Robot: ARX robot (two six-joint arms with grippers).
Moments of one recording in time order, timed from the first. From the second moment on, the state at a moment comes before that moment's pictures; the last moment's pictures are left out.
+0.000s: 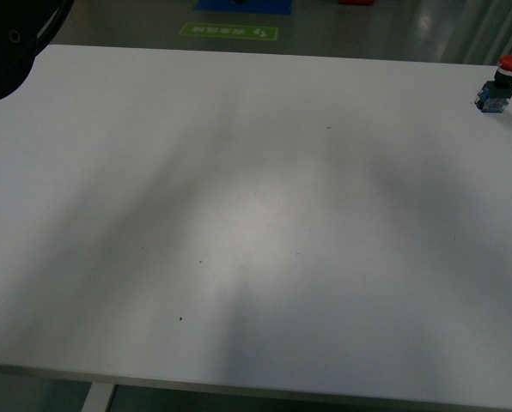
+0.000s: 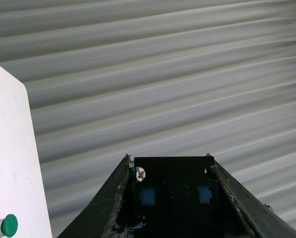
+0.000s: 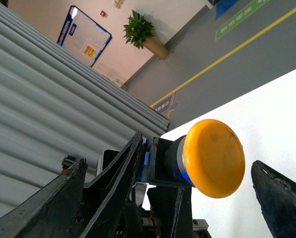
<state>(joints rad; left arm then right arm) -0.34 2.00 1.07 1.39 0.58 -1.63 0.45 1.45 0.88 0.53 0.03 0.89</state>
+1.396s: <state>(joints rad) -0.34 2.00 1.07 1.40 0.53 -1.77 0.47 1.58 1.01 0.51 0.03 0.94</state>
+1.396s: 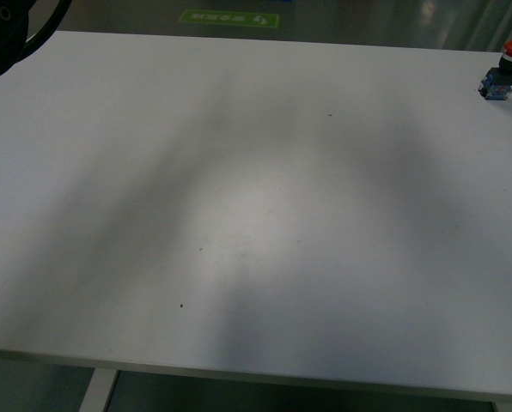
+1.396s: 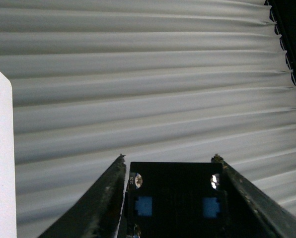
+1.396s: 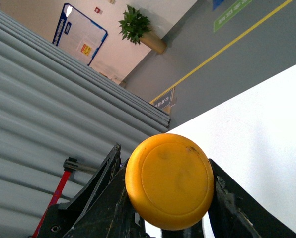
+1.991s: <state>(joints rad) -0.34 2.00 1.07 1.40 0.53 -1.77 0.40 1.59 1.00 0.53 0.03 0.93</state>
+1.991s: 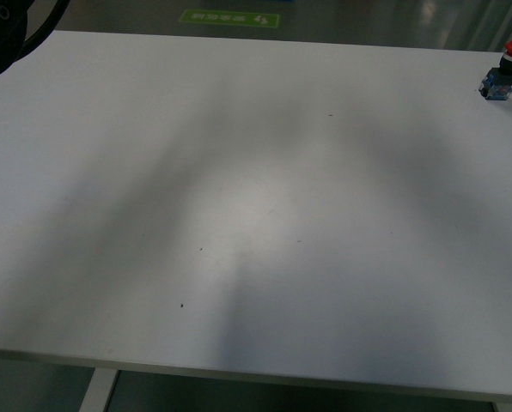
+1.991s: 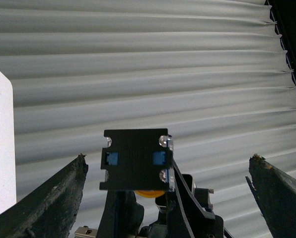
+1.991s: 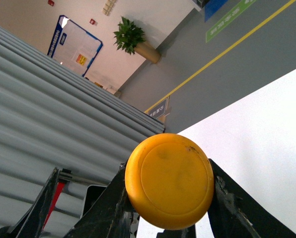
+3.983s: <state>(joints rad) 0.00 0.83 0.03 0.79 0.00 -0.01 0.17 1.49 0.86 0.54 -0.08 0.75</state>
